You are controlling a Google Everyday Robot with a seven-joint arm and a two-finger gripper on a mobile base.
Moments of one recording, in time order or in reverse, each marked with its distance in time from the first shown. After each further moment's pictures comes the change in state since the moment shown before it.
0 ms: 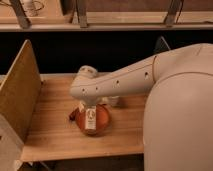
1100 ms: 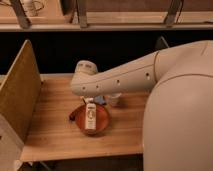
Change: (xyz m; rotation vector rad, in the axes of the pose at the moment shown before) arm -0.054 -0.027 -0.022 0.070 -0.181 0.256
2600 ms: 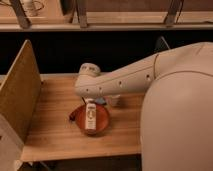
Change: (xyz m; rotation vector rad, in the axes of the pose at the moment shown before) arm 0.008 -0.012 0.019 0.016 0.017 0.063
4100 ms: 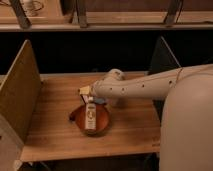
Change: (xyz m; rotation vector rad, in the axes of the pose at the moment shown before) arm -0.009 0.042 0.040 -0.485 -0.005 0.108
